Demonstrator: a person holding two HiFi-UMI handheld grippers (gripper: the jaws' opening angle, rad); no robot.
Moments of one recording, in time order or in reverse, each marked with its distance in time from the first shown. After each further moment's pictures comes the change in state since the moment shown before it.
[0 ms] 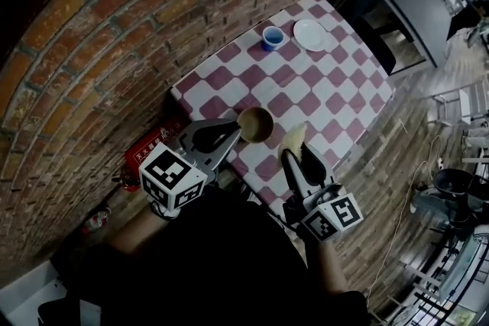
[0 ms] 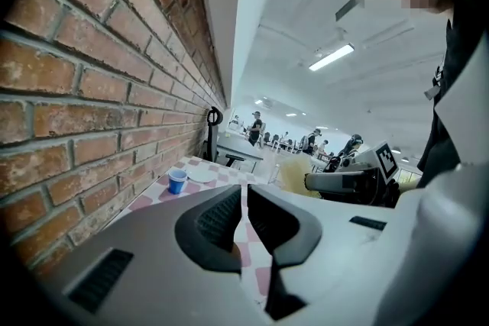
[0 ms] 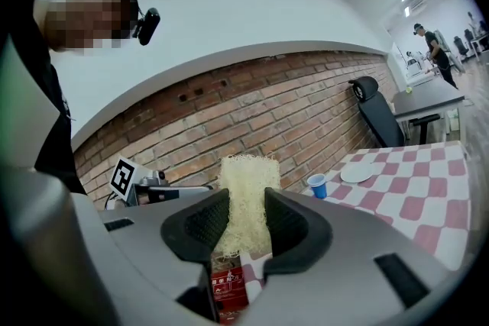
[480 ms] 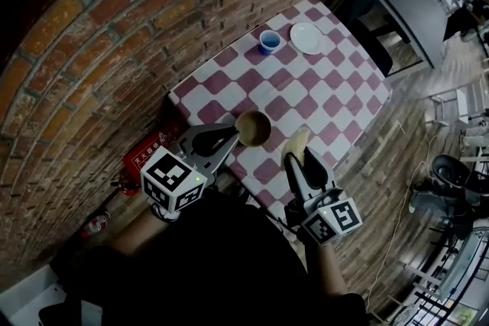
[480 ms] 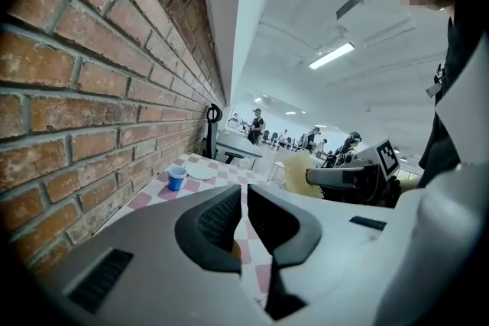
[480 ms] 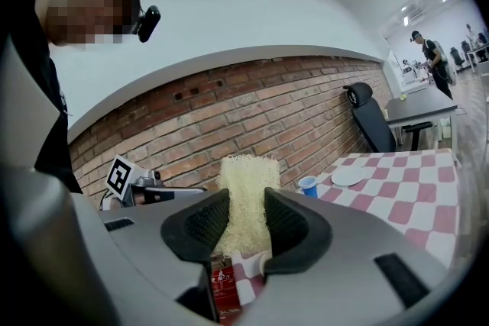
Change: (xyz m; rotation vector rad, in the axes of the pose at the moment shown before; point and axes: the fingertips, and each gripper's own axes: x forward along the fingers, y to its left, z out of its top) left arm 0.003 0.003 -0.006 0.001 0.018 -0.007; right arm -0.006 -0.010 0.001 -0.028 -0.005 -0.057
